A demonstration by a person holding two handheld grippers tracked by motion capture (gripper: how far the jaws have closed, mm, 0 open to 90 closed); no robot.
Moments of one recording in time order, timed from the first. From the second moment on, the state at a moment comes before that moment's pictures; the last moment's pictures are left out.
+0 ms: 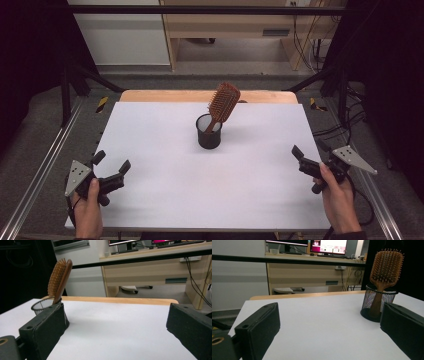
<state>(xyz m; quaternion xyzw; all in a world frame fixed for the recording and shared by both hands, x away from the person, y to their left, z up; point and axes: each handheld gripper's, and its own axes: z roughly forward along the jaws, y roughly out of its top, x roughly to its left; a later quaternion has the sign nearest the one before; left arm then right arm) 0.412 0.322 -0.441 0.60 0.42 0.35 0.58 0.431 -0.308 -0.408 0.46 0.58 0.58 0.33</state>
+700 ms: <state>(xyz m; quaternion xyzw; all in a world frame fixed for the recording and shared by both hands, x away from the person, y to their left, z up) 0.402 0.319 -0.439 0.61 0.41 0.35 0.58 0.401 -0.312 -0.426 0.45 0.57 0.58 0.36</state>
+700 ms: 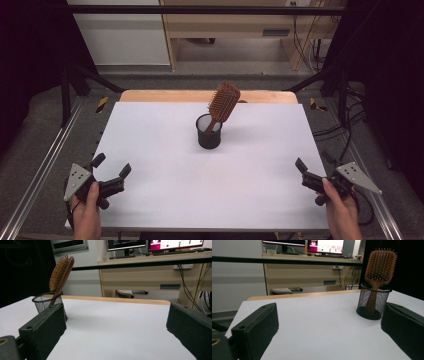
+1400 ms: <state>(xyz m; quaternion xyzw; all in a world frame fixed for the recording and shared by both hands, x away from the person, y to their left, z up) 0.402 0.313 -0.432 0.60 0.41 0.34 0.59 0.390 -0.294 -0.434 0.41 0.61 0.58 0.35</state>
